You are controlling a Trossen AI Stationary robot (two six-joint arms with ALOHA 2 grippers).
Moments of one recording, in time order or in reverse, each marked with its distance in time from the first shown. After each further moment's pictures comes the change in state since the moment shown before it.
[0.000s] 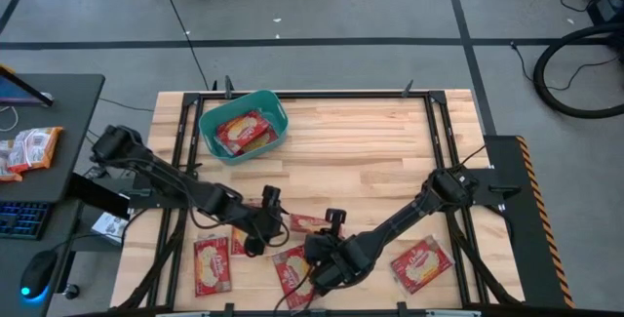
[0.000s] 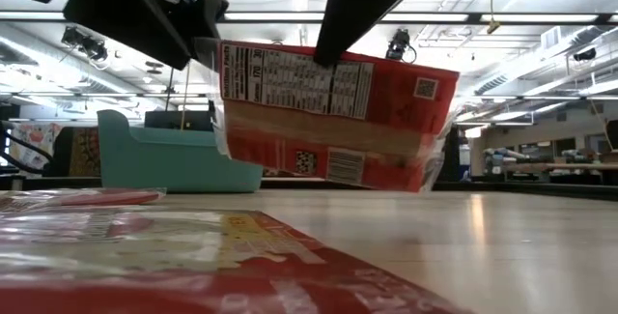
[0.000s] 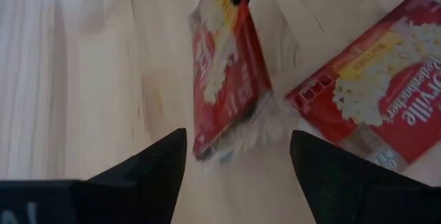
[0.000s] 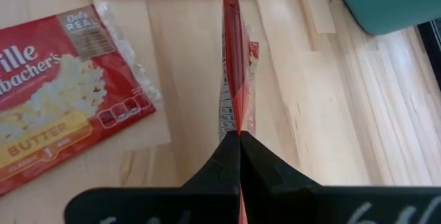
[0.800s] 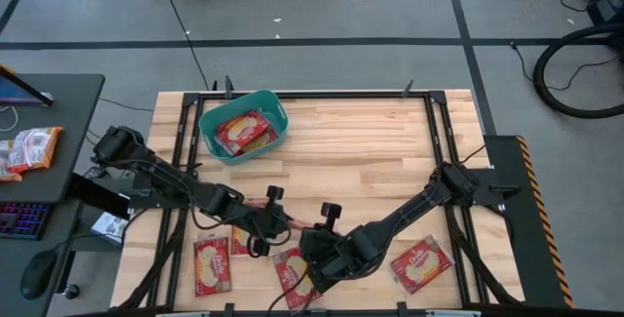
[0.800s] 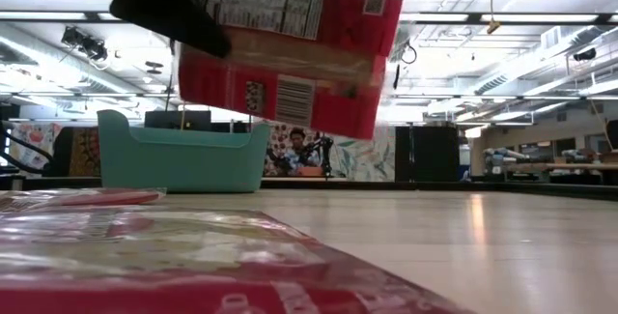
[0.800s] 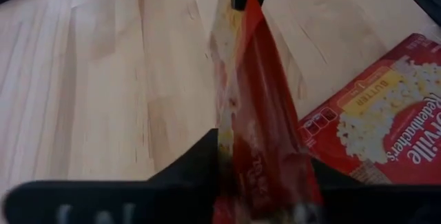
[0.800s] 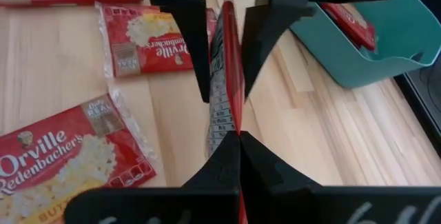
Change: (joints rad) left arm 0.005 0.016 -0.001 0.103 -0.013 0.002; right arm -0.014 -0.083 0.001 0.152 0.089 -0.105
